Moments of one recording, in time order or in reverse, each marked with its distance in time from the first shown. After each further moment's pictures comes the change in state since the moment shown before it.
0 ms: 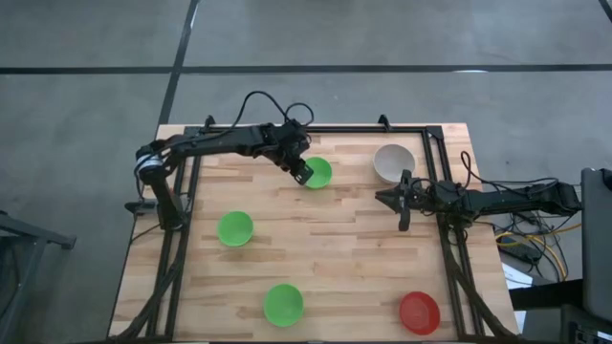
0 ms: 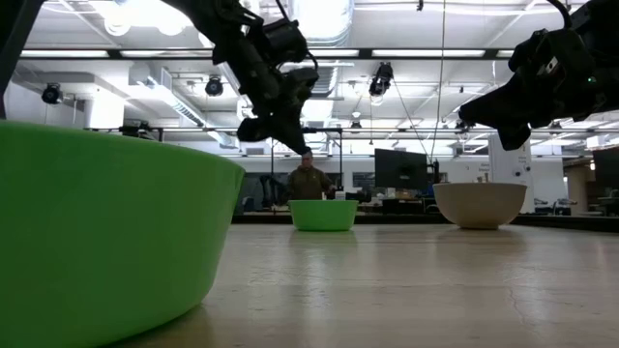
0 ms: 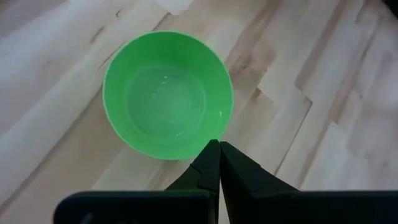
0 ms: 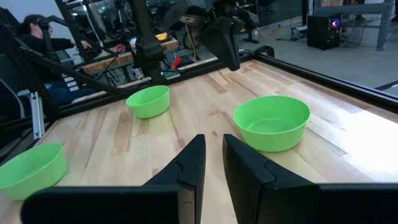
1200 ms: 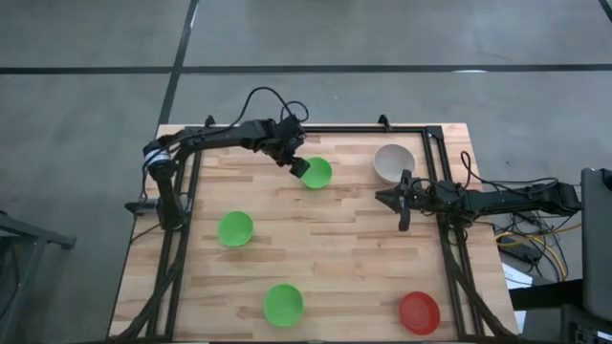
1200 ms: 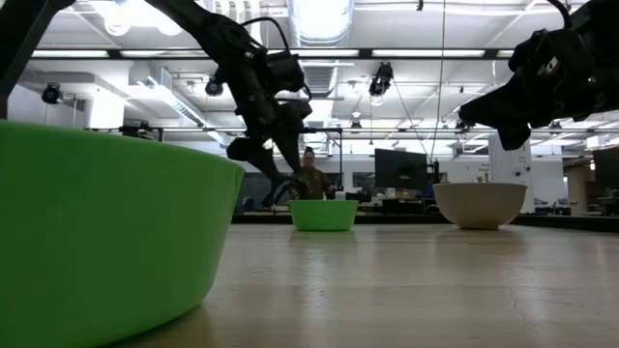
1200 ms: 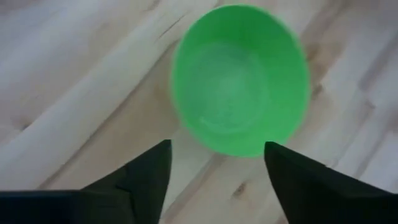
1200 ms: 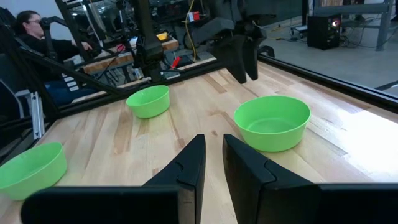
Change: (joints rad) left arm 0.088 0.070 0.002 -0.073 -0.019 -0.013; right arm 0.000 0.000 0.000 0.000 0.000 0.000
